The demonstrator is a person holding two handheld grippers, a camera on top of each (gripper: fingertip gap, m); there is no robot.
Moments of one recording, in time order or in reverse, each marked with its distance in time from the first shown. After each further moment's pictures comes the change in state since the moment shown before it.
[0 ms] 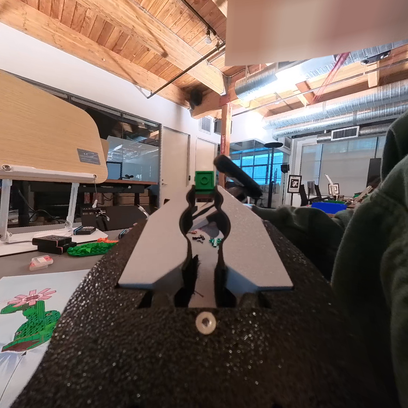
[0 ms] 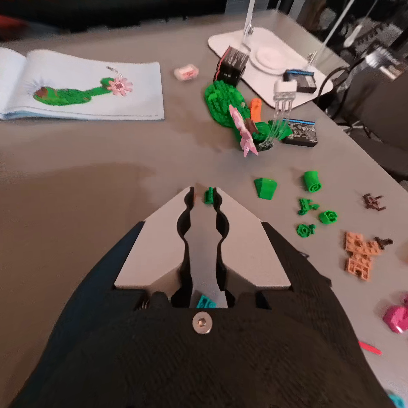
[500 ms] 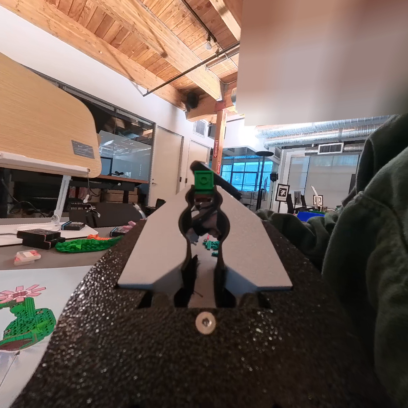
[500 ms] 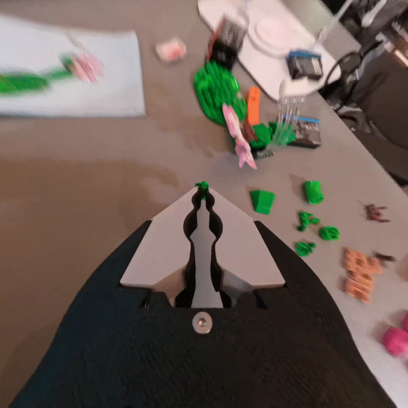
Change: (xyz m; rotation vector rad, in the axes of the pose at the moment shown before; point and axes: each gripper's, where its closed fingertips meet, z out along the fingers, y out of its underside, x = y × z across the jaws) left arm -0.011 -0.002 -0.001 0.017 0.018 -0.090; right arm 0.007 -0.008 0.032 -0.063 0.016 0.013
